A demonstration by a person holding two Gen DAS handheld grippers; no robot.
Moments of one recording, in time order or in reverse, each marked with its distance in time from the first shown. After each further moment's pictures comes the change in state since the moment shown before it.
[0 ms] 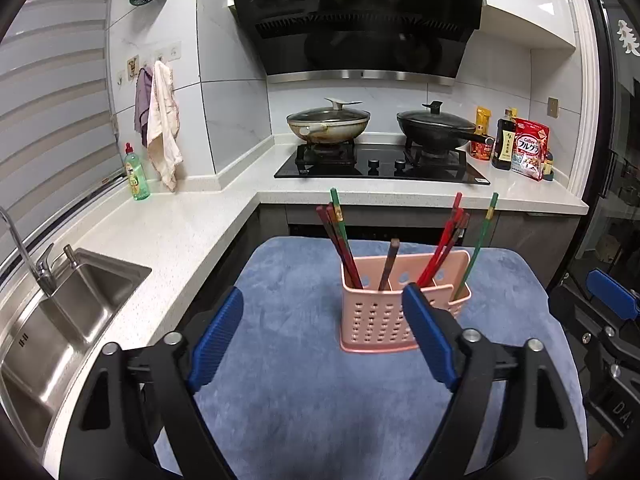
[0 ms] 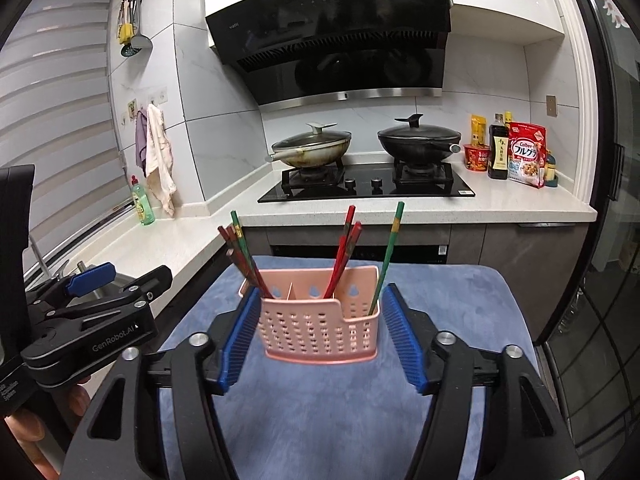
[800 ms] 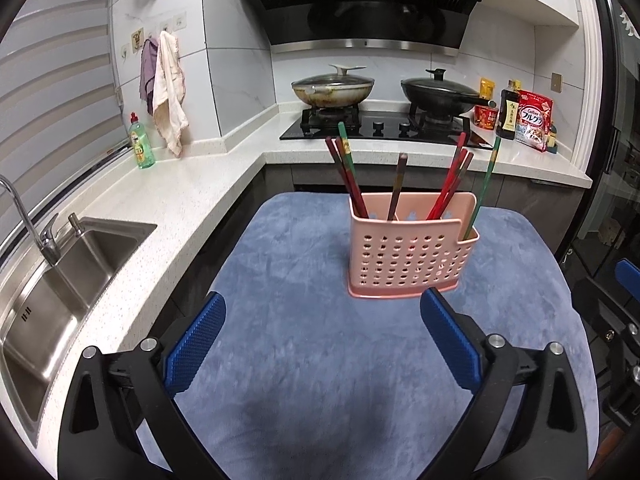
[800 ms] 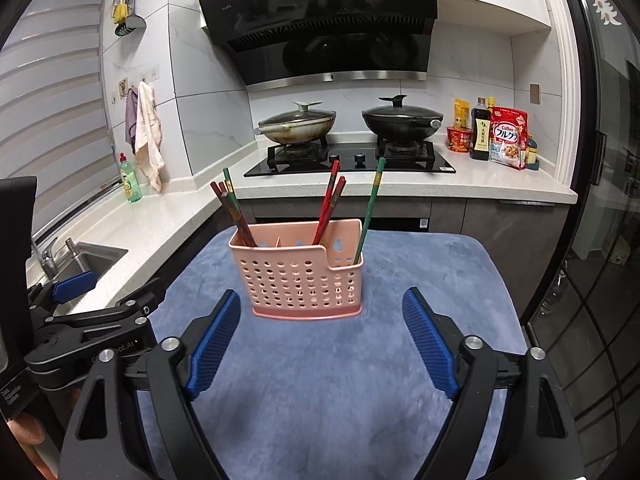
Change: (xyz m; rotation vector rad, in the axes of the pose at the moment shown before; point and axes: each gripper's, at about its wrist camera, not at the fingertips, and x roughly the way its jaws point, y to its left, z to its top) left arm -0.001 0.005 -0.050 -0.001 0.095 0.016; right arm -0.016 0.003 -0.042 -0.008 0.058 -0.074
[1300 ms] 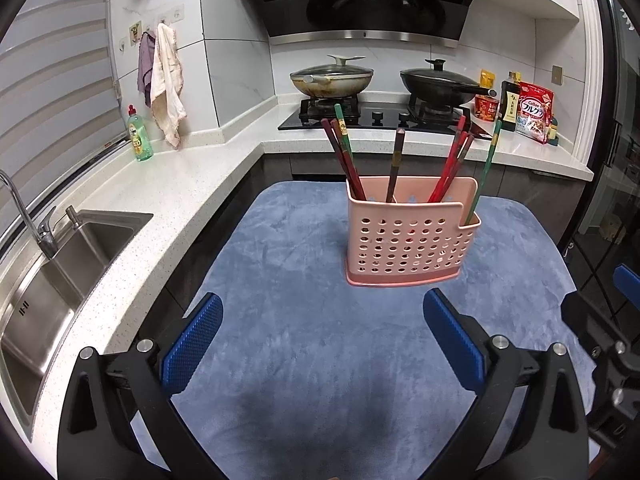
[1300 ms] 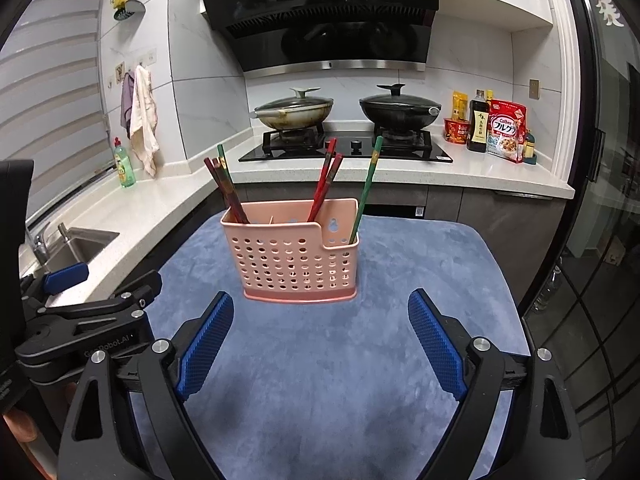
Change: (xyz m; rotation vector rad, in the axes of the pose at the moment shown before) left arm 0.008 -0.006 -0.013 0.007 0.020 0.002; right arm 0.011 0.000 -0.016 -0.021 0.034 -0.018
